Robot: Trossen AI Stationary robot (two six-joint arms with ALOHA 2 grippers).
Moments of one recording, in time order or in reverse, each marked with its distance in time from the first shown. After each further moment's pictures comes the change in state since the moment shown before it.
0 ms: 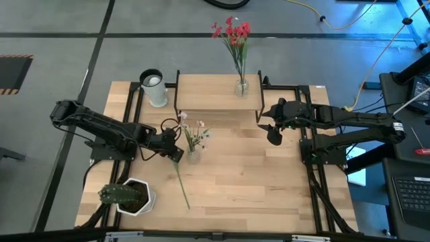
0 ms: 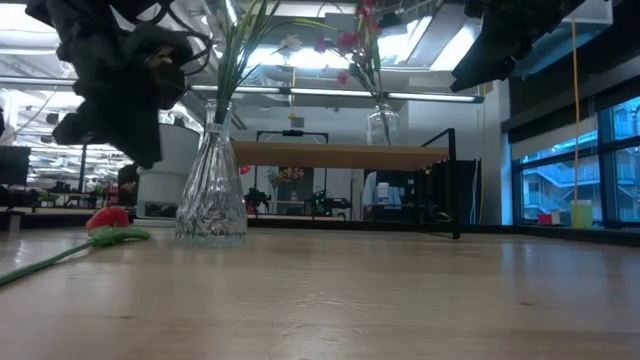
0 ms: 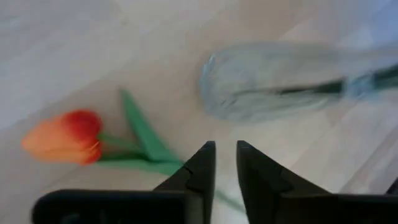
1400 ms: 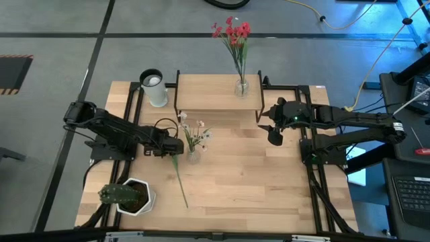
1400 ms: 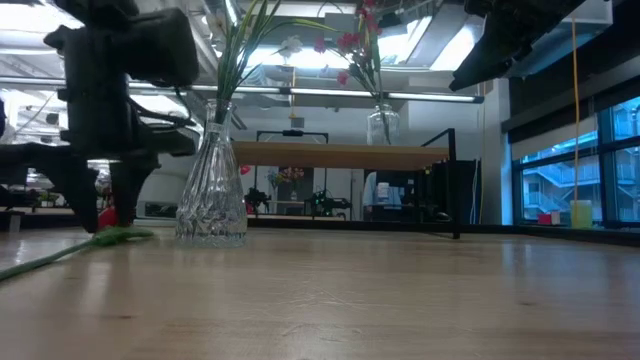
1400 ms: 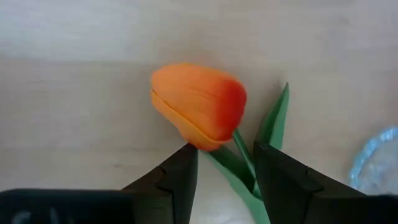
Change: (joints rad) left arm 0.062 0.246 0.000 -0.154 0.000 -0.496; right arm 0.000 0.000 0.000 -0.001 0.000 -0.091
